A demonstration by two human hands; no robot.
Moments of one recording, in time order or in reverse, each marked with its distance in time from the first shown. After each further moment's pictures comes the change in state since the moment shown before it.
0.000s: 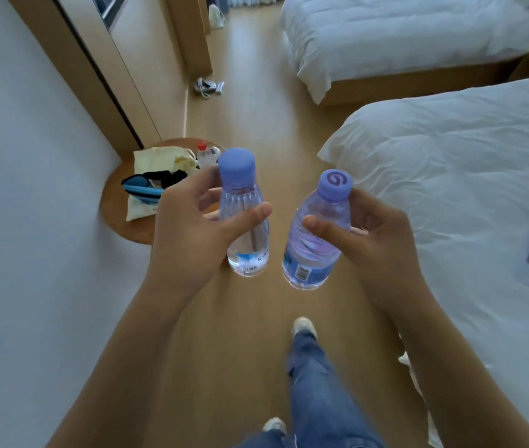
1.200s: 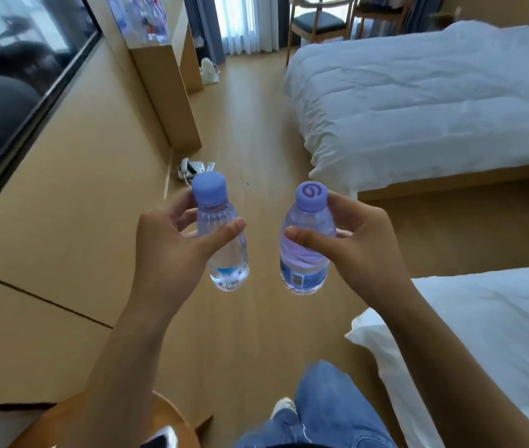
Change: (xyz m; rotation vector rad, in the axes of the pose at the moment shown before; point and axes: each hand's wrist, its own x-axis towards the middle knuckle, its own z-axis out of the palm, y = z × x) left_hand 0.955 -0.272 0.126 -0.082 0.111 -0.048; right_hand 0.988 0.216 -0.023 -0.051 -0.057 0.031
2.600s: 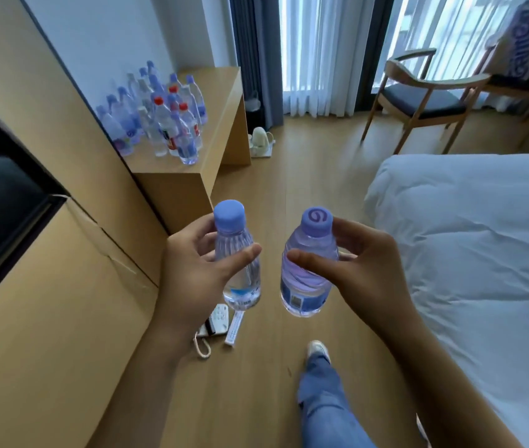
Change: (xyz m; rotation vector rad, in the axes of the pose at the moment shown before) left_hand 1.094 -0.333 0.074 -0.014 0.126 -0.074; right_hand 1.153 0.225 0.127 0.010 -0.122 -0.107
